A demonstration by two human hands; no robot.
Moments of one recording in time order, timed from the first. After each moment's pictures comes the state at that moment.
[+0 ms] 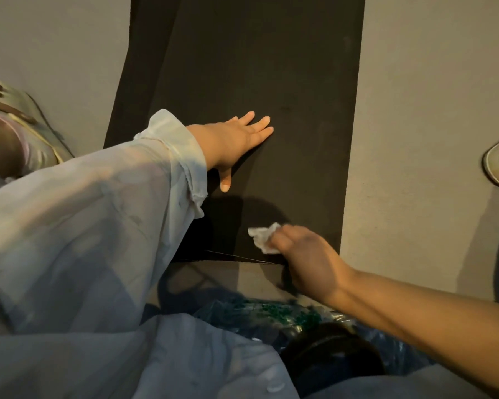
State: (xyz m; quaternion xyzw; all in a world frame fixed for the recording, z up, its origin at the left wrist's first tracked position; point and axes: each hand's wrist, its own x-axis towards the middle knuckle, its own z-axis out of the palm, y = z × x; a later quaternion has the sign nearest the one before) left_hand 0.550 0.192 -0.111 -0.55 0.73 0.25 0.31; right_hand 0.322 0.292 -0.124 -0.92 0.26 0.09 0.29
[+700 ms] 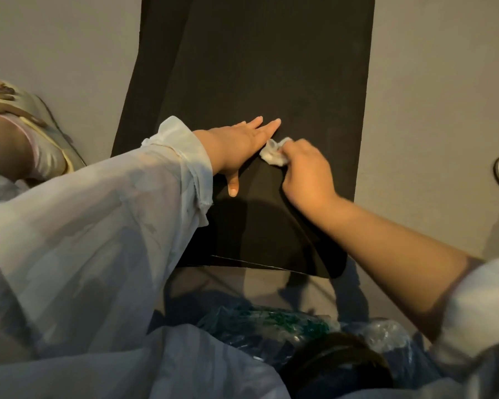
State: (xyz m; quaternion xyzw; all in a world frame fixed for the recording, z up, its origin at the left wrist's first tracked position) left_hand 0.556 0.197 -0.115 -0.62 0.69 0.32 0.22; right_hand 0.392 0.199 -0.143 -0.85 0.47 -0.09 0.22
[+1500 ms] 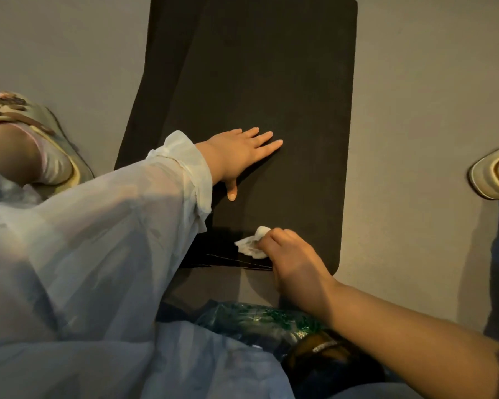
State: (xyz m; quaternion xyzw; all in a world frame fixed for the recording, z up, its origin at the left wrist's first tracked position) left_hand 0.551 0.205 -0.104 -0.53 0.78 0.17 0.28; right_hand 0.345 0.307 -0.123 -0.90 0.31 0.05 0.30
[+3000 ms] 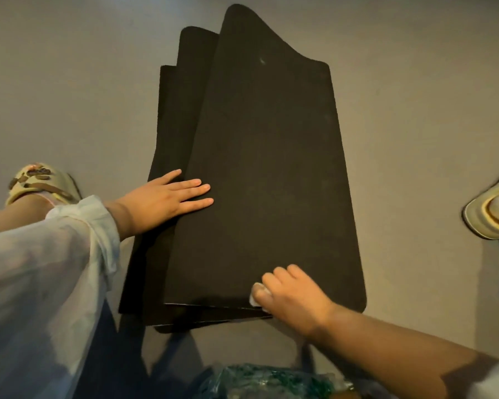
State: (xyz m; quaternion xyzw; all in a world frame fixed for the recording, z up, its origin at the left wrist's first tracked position) left_hand 0.669 0.261 -0.101 -0.49 0.80 -0.03 0.34; right_hand 0.348 0.275 -0.142 -0.99 0.14 -0.02 -0.02
